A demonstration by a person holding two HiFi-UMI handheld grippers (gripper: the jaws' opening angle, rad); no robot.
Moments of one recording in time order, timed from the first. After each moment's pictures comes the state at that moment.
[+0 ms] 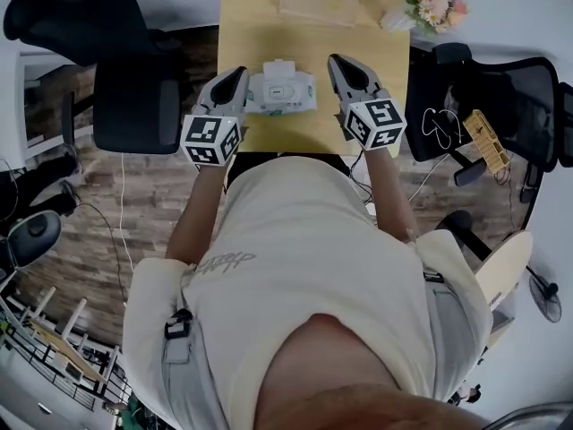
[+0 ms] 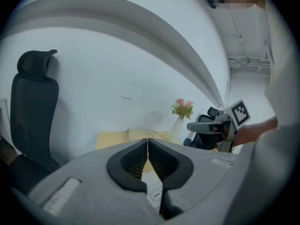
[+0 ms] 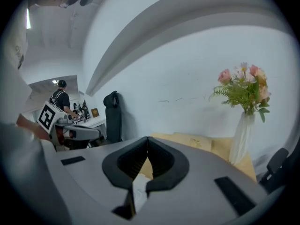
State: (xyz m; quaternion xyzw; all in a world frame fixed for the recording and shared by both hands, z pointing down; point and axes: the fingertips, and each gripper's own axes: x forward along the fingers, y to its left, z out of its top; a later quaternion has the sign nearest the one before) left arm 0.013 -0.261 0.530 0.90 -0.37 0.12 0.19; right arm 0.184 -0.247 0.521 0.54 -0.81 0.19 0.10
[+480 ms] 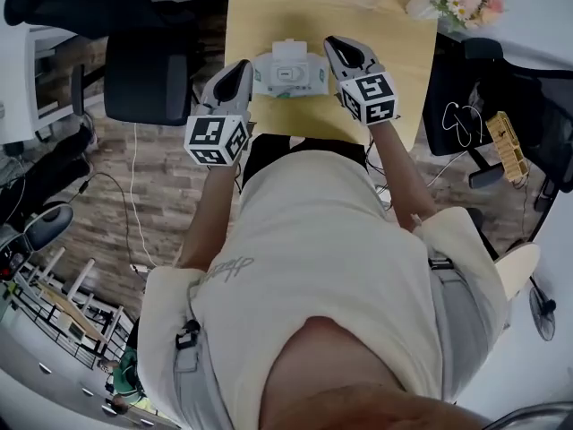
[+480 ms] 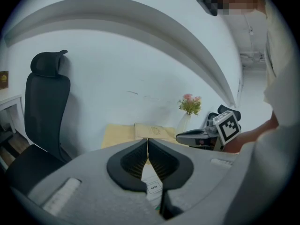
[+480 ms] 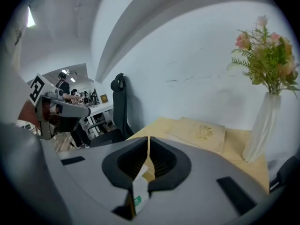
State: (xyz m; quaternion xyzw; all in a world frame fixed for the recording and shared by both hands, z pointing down) left arm 0.008 -0.245 0.544 0.87 -0.43 0.14 0.21; right arm 0.165 -0.267 0.599 0.47 -0.84 0.20 0.17
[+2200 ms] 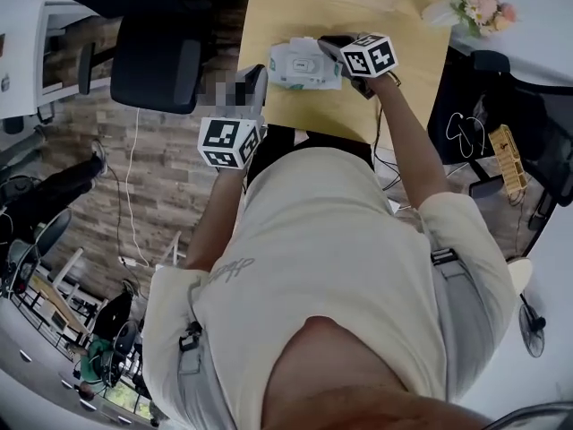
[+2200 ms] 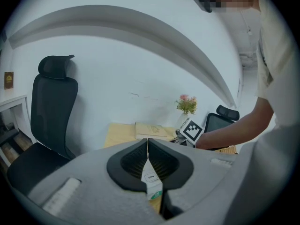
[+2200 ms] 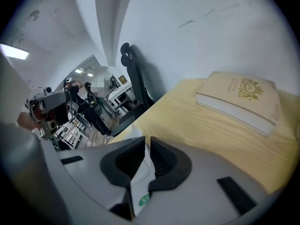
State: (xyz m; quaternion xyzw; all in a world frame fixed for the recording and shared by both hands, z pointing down) left arm -0.013 -0.199 0.543 0.86 -0.44 0.13 0.20; right arm 0.108 -0.263 0.698 0.27 -0.86 0.35 0.26
